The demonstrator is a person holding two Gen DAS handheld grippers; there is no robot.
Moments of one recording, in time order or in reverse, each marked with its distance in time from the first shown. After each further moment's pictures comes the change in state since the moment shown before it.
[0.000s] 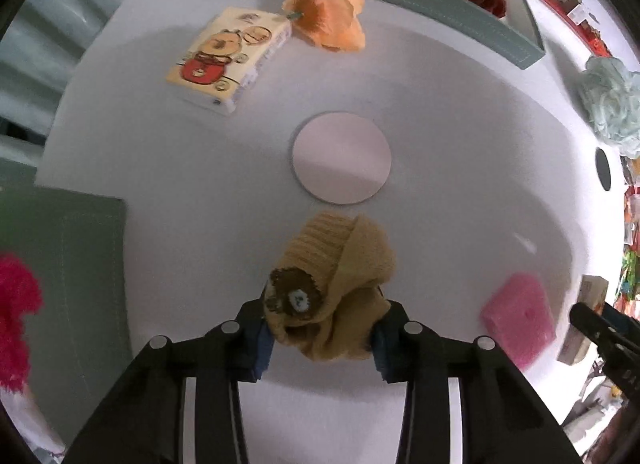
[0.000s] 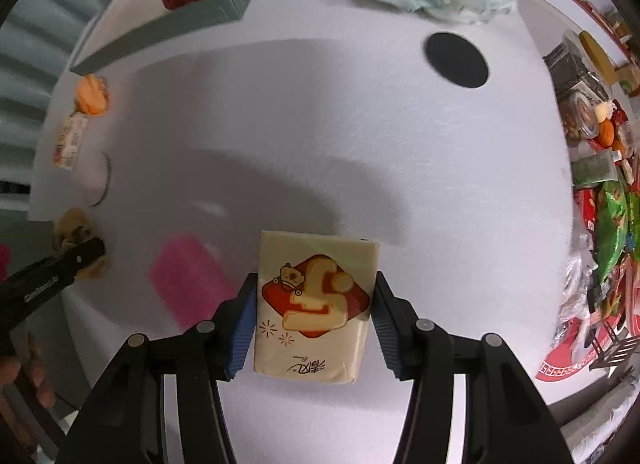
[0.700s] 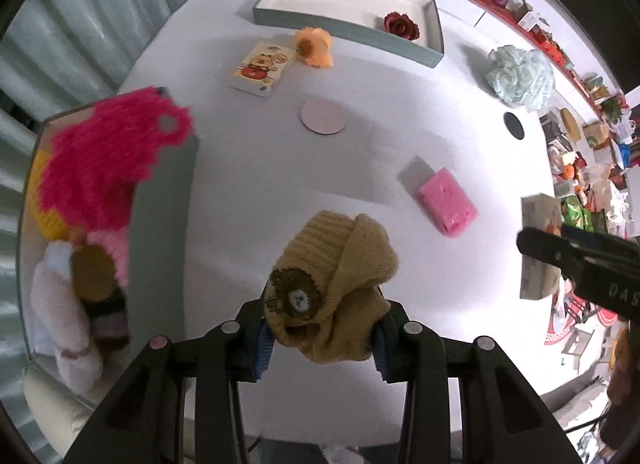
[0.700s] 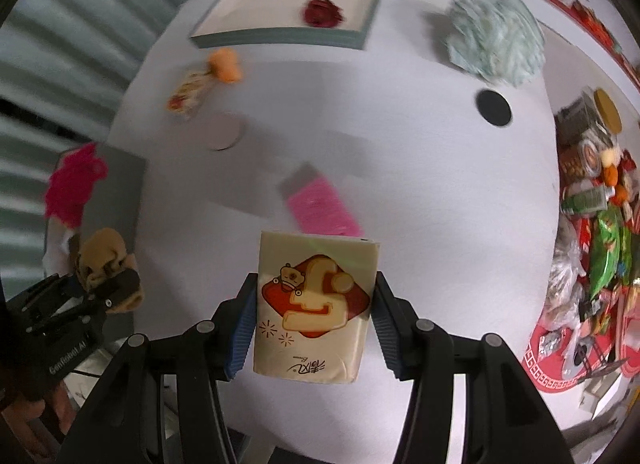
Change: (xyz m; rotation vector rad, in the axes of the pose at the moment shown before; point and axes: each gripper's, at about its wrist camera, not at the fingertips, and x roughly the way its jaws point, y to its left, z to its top) left arm -0.135 0.023 -0.100 0.058 -0.104 -0.088; right arm -0.105 0.072 -0.066 -0.186 -0.058 0.064
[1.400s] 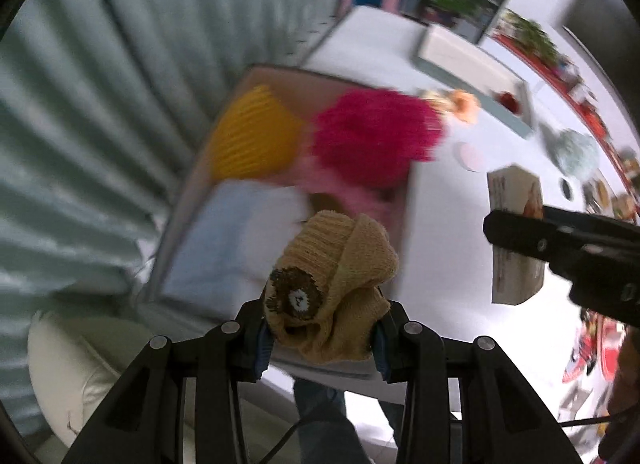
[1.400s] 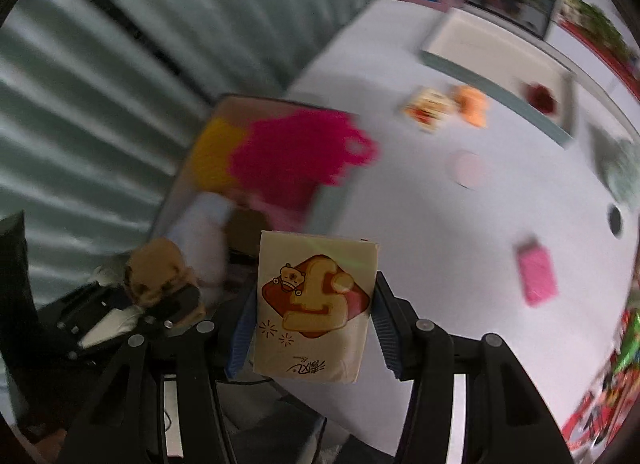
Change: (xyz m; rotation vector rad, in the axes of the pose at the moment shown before) left arm -0.076 0.188 -0.065 -0.236 -0.121 0.098; right arm -0.011 0.254 -0.013 -0.297 -0.043 0.160
